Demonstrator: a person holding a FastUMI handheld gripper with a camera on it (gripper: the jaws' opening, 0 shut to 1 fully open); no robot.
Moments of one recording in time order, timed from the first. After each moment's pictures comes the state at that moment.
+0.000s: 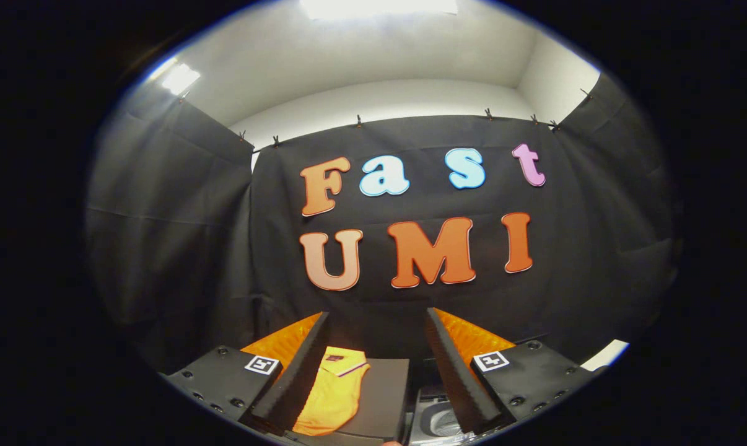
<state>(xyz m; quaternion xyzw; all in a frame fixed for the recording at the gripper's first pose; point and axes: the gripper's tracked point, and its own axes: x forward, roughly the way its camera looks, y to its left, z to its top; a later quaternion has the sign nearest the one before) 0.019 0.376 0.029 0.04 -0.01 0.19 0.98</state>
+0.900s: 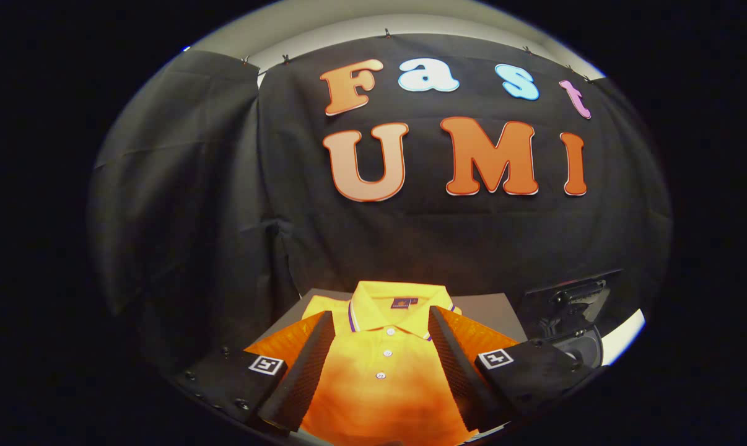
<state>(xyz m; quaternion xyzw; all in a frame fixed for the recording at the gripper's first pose) 0.091 0.560 -0.151 0.01 0.19 0.21 0.96</state>
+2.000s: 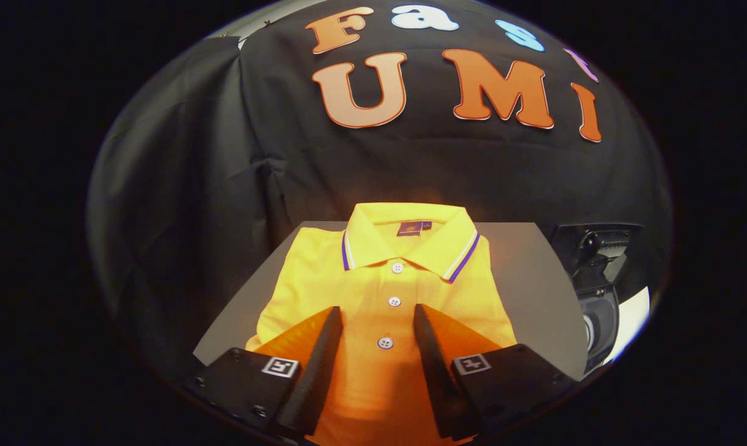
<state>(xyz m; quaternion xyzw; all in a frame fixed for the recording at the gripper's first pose) 0.086 0.570 -0.236 0.02 0.33 0.22 0.92</state>
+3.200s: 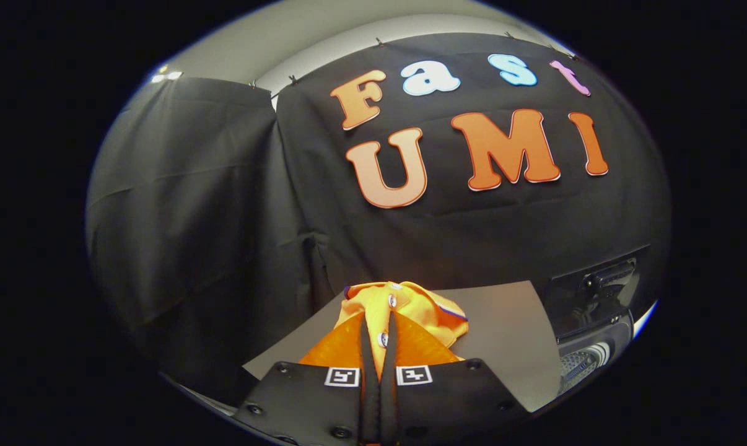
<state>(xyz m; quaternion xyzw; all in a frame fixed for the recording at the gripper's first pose) 0.062 0.522 -0.126 0.09 0.15 0.30 0.94</state>
